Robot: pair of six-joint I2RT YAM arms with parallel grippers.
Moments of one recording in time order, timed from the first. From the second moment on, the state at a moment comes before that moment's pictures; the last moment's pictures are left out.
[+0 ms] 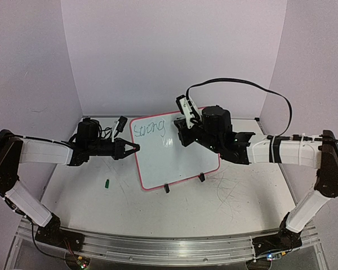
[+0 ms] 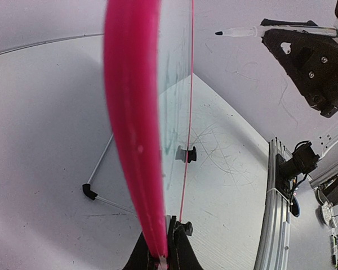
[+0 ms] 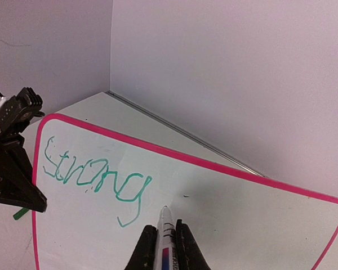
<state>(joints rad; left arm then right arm) -0.48 1.51 0.75 0.38 0.71 -0.26 0.91 1.63 1.18 0.25 0.28 -0.09</state>
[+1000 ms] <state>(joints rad) -0.48 1.51 0.77 0.36 0.71 -0.25 0.91 1.71 1.24 0.29 0.35 -0.09</state>
